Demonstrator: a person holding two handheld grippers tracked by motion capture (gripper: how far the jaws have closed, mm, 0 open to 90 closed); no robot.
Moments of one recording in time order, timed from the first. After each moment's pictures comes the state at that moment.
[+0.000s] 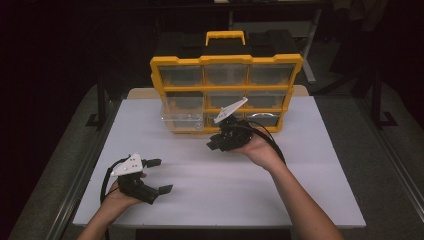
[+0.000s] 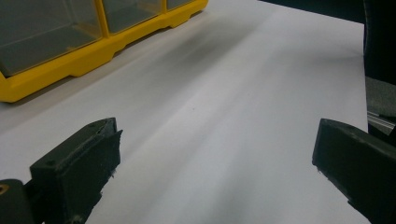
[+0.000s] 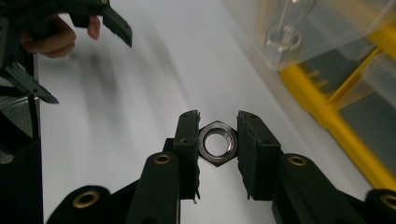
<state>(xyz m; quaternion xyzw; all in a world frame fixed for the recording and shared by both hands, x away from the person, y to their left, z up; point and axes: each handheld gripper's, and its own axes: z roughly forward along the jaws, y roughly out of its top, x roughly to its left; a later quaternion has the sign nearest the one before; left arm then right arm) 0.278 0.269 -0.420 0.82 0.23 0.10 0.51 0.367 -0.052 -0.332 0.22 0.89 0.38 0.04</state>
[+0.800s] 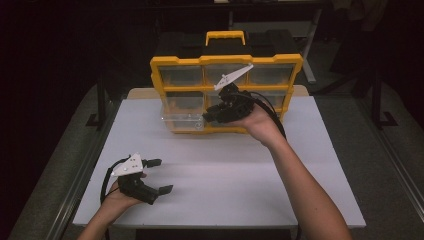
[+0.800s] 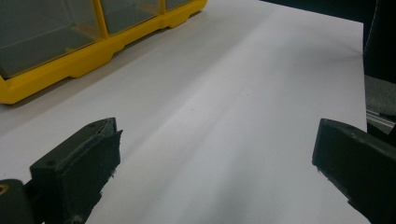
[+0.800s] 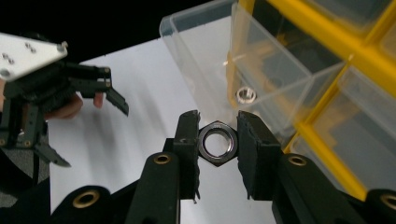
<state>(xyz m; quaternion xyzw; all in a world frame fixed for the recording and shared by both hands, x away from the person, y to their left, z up) 0.276 0.268 -0.419 0.82 0.23 0.10 0.52 0.391 -0.052 -0.259 0.23 0.87 0.42 0.07</state>
